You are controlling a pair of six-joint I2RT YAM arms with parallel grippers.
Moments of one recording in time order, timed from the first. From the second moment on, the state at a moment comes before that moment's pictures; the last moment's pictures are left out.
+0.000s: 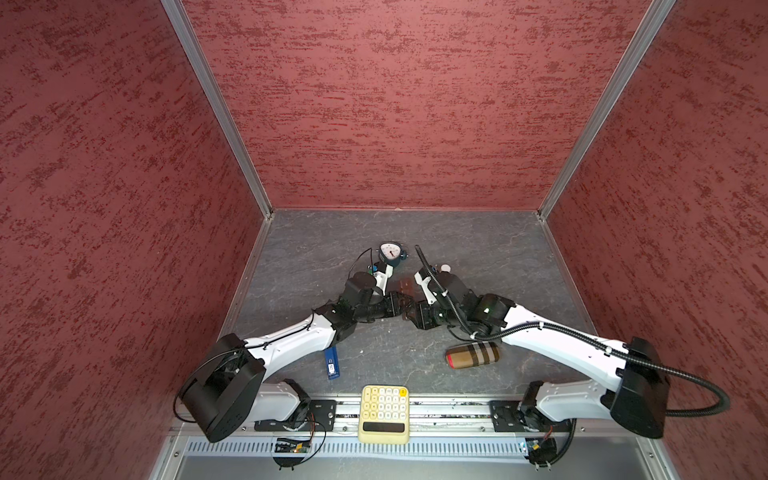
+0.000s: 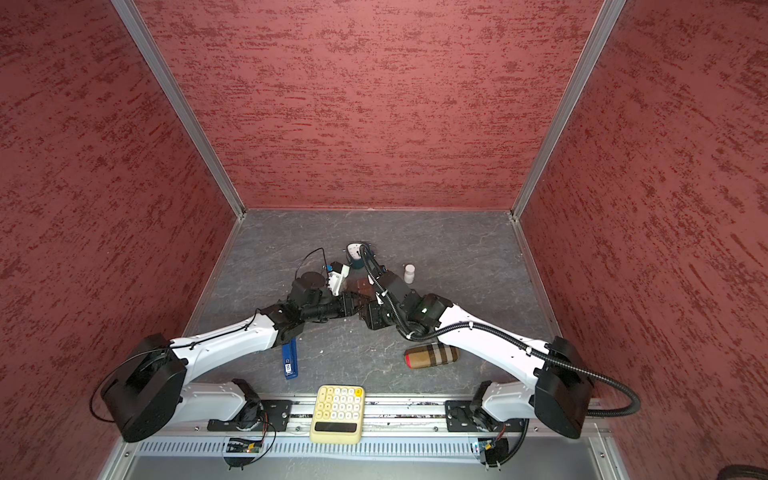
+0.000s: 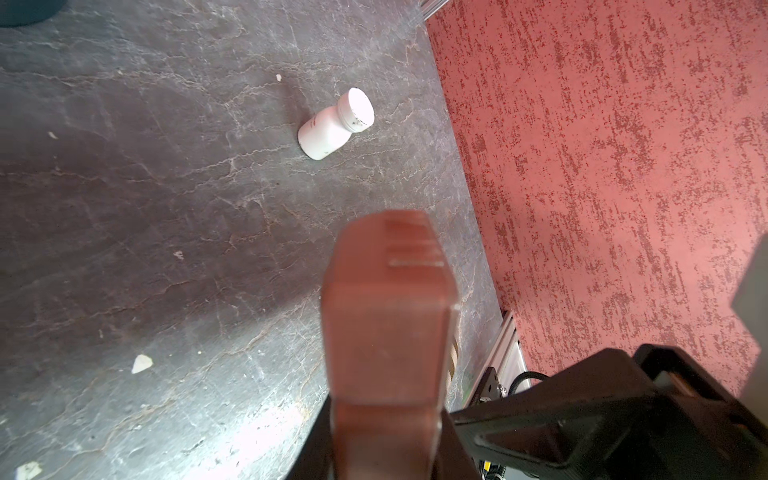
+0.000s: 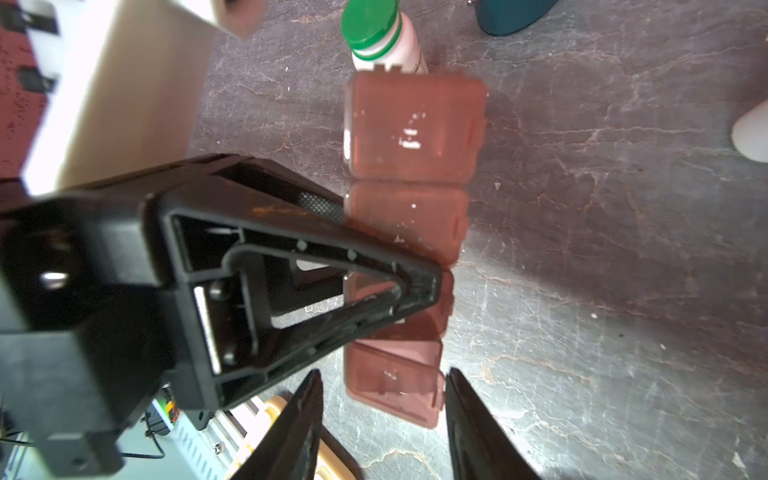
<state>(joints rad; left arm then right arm) -0.68 1.32 0.63 0.20 0.37 -0.83 0.91 1.32 0.99 -0.47 -0.09 0.61</state>
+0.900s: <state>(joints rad) -0.66 1.40 0.65 0.25 0.43 -0.84 0.90 1.26 0.94 -0.34 -0.30 0.66</state>
